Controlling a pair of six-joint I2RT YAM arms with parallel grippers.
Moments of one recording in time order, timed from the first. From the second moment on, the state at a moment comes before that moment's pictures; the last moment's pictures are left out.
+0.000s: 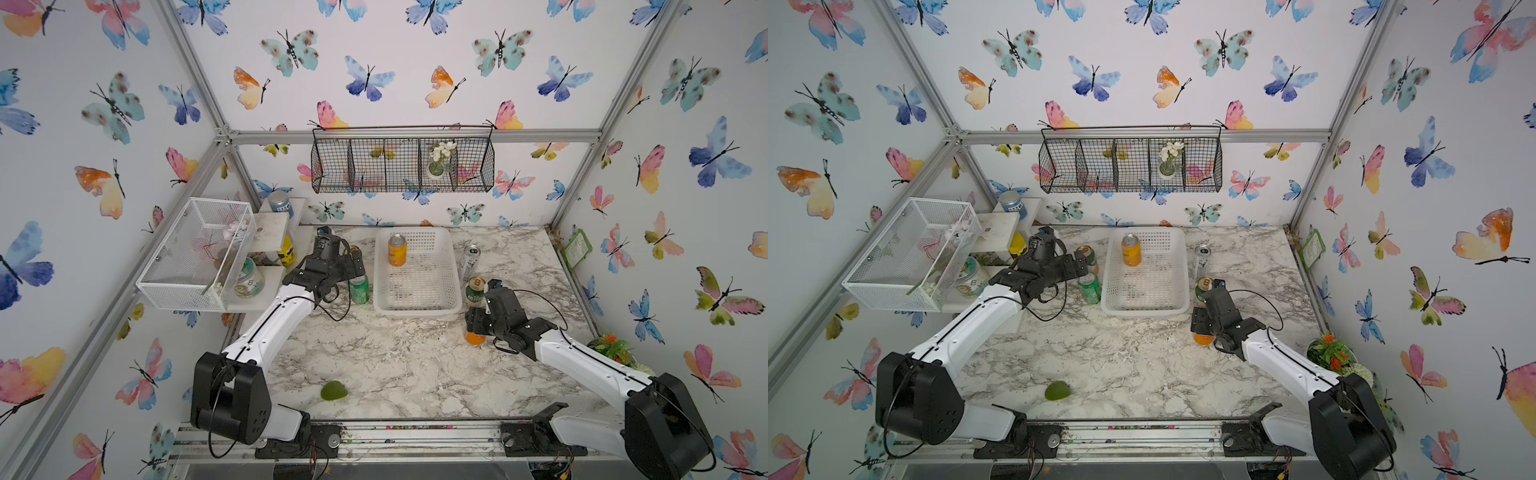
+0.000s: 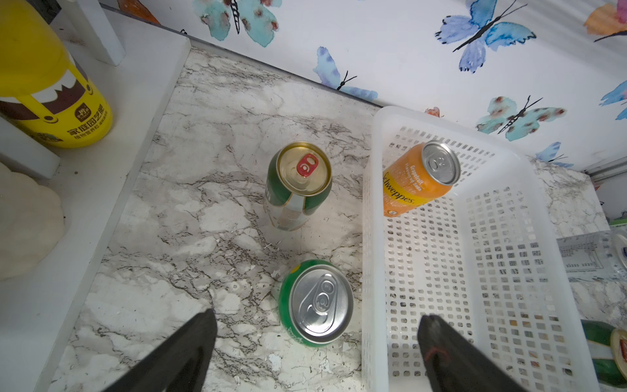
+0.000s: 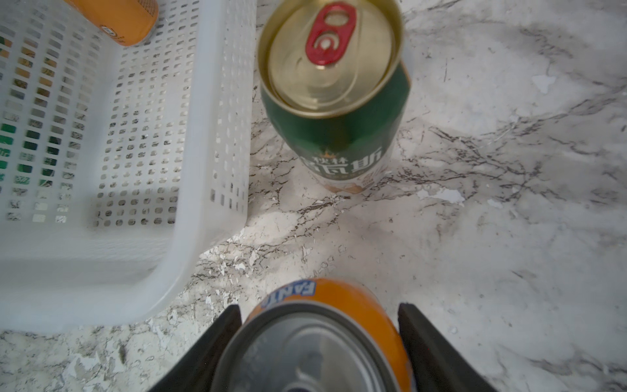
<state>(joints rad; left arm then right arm) -0.30 1.42 1.15 -0.42 -0.08 -0.45 0.52 1.23 0.65 -0.29 0.13 0.51</state>
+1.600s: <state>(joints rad) -0.42 2.18 1.91 -0.51 0.01 -0.36 0.52 1.20 0.83 -0.18 0.23 0.44</state>
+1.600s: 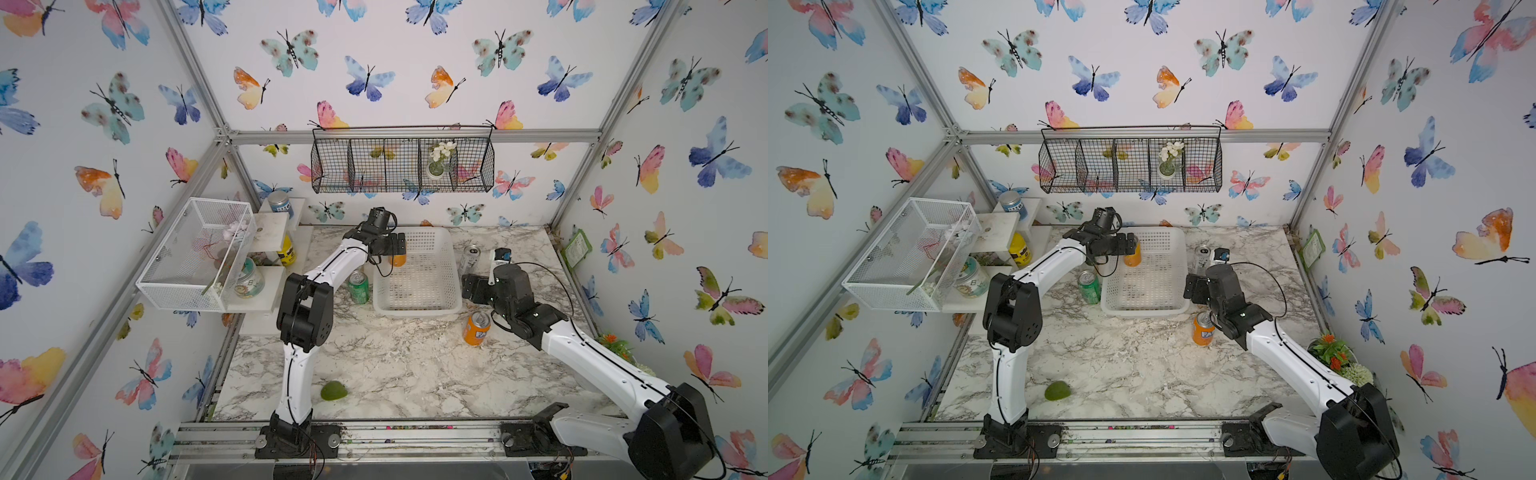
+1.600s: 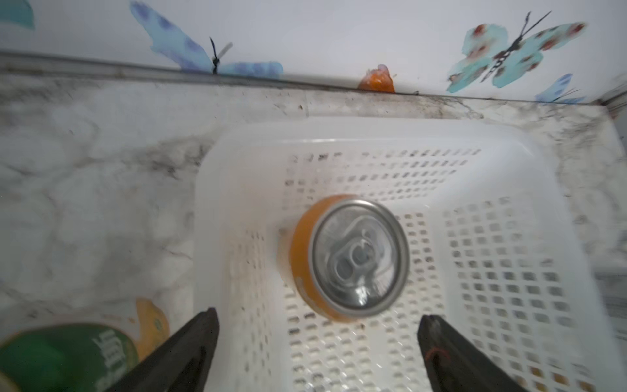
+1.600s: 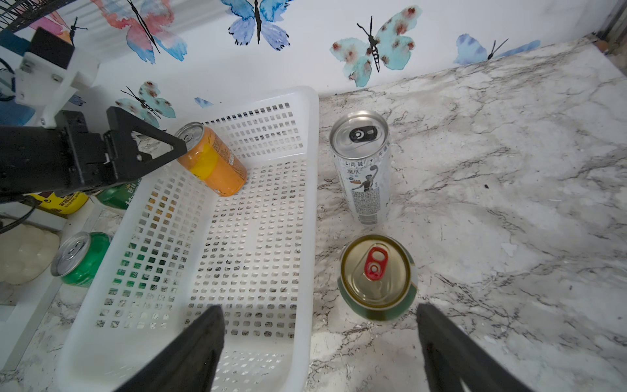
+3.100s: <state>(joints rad) -0.46 2.36 2.09 -0.53 -0.08 -0.29 0.52 1.20 0.83 -0.18 0.23 0.43</state>
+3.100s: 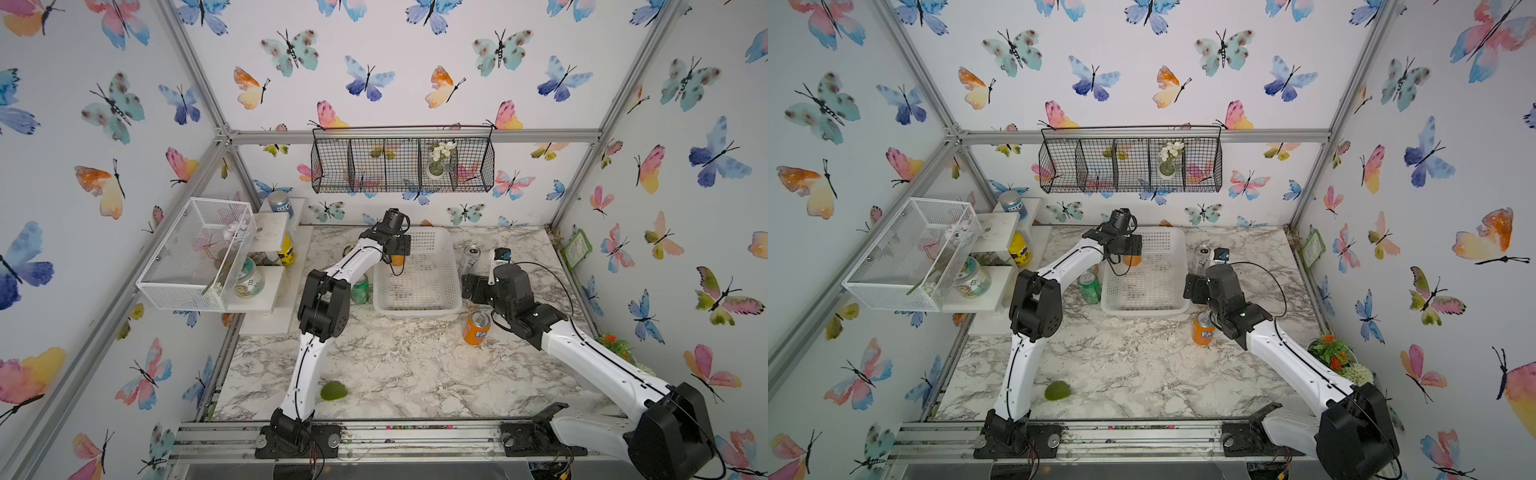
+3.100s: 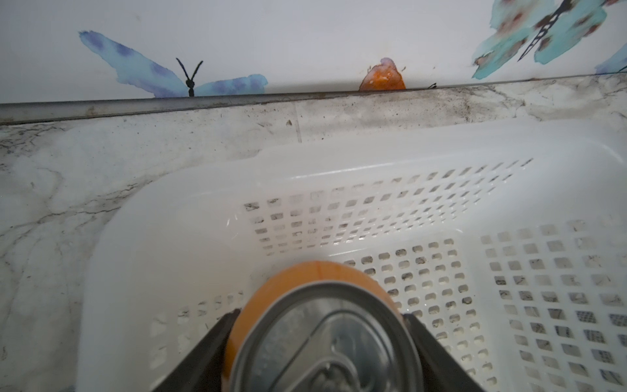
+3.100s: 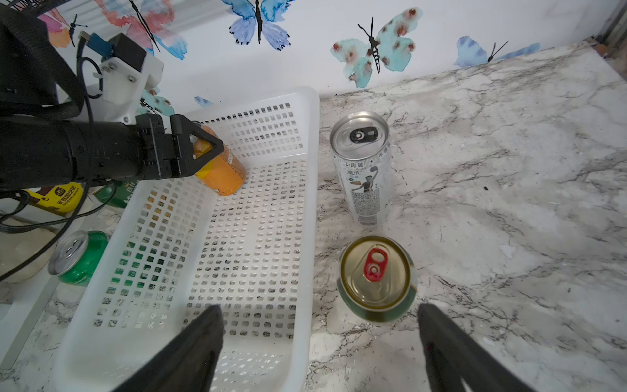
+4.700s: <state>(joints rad) -0.49 1.39 1.33 -0.60 -0.05 -0.35 0.52 1.22 0.83 -0.14 0.25 0.44</state>
